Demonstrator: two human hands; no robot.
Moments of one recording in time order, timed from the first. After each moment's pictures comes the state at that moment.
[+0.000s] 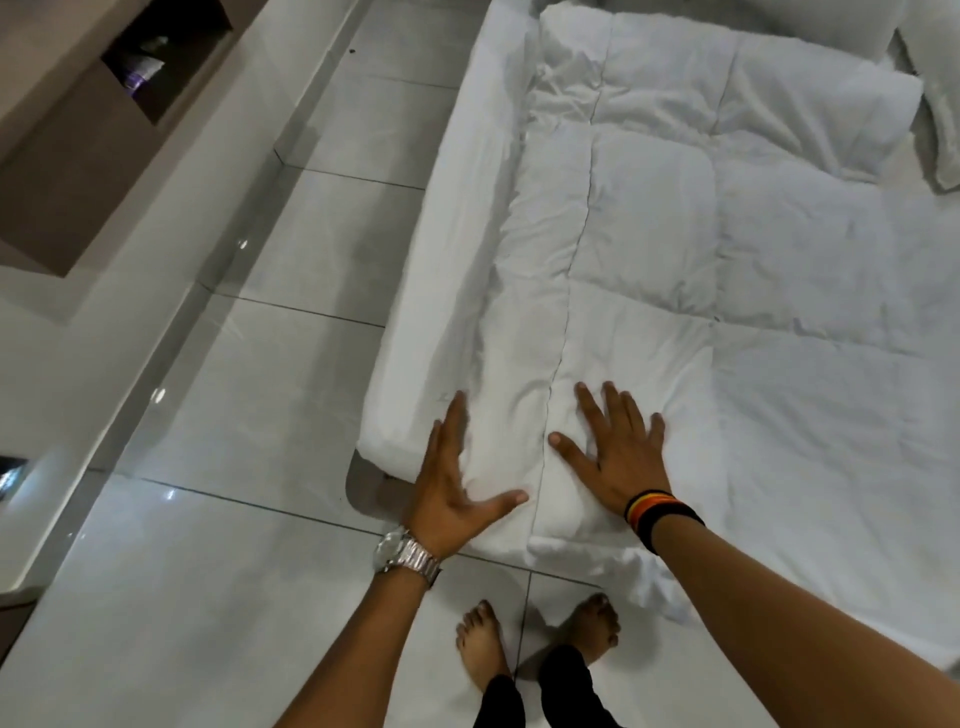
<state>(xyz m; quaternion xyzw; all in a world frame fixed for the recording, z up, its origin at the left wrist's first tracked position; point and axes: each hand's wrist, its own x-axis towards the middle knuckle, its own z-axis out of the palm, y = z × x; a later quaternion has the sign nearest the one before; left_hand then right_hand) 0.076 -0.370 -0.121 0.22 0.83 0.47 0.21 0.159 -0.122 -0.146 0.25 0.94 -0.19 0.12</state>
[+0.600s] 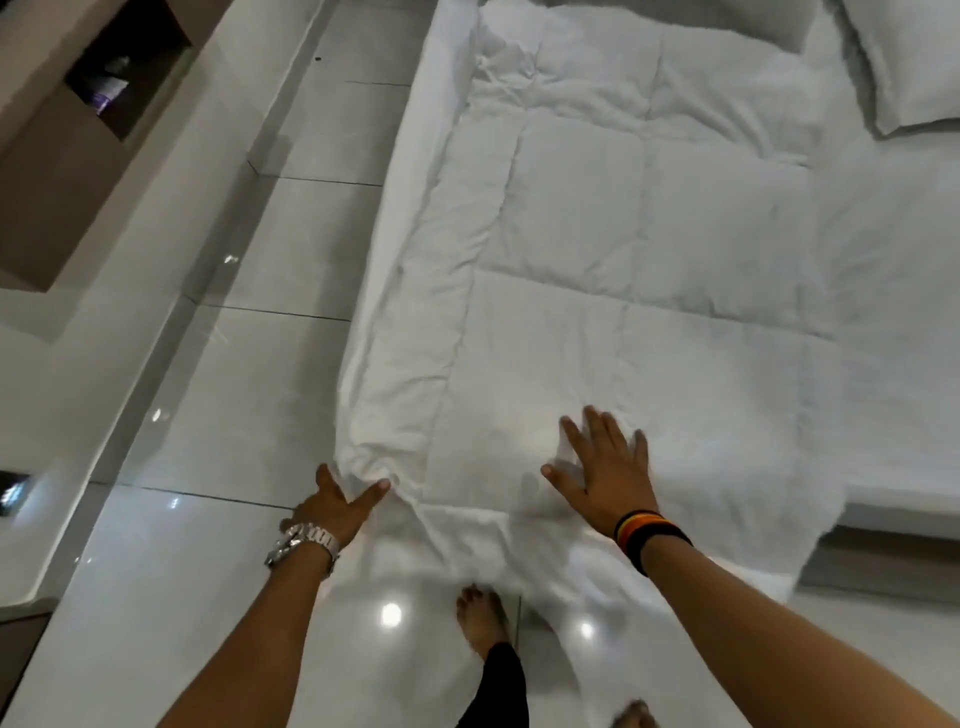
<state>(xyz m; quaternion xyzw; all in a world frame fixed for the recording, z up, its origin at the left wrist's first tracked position) 0.072 -0.479 -0.143 -0.08 0.92 0.15 0.36 0.249 -0.140 -0.152 0.23 0.94 -0.17 0.16</state>
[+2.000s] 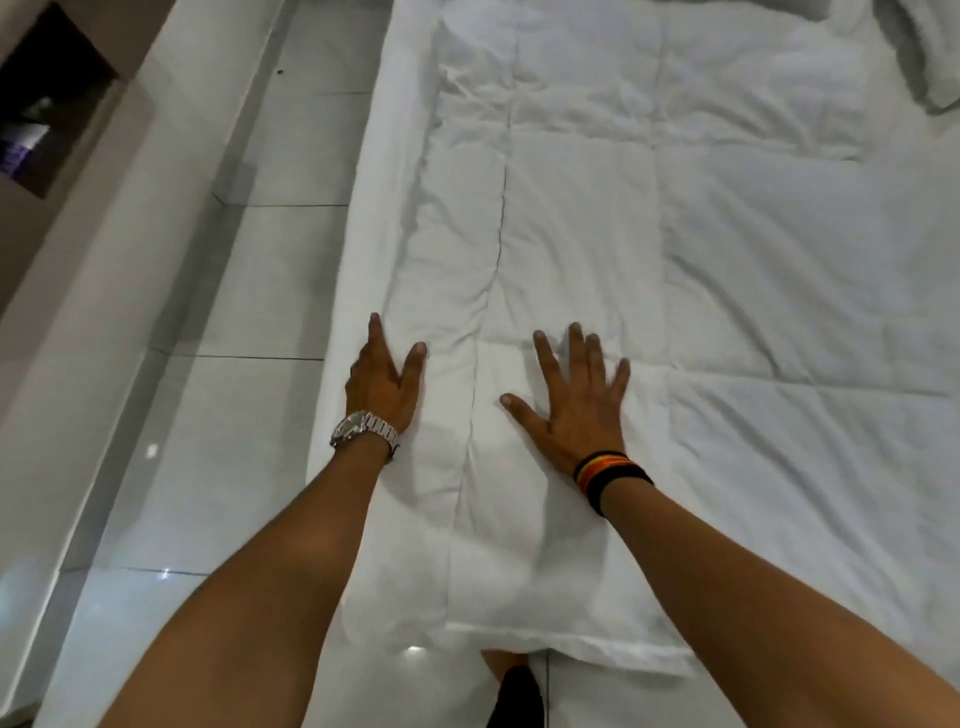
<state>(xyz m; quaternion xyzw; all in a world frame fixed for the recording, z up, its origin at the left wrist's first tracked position) -0.110 -0.257 -0.167 0.13 0.94 0.28 0.13 0.072 -0.073 -0.170 0.28 0.94 -0.18 0.02</state>
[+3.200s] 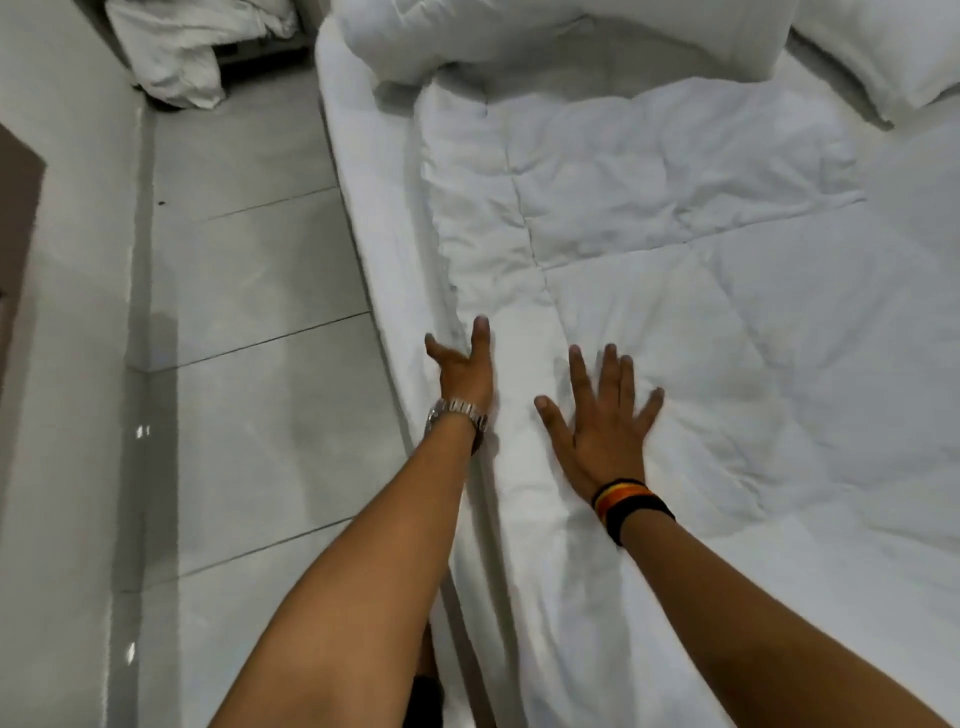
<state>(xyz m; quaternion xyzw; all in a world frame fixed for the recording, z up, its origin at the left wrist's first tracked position) -0.377 -0.117 -0.158 0.07 0.76 0.51 0.40 -0.198 -0.099 -0.167 0.51 0.84 -0.18 -0.04</state>
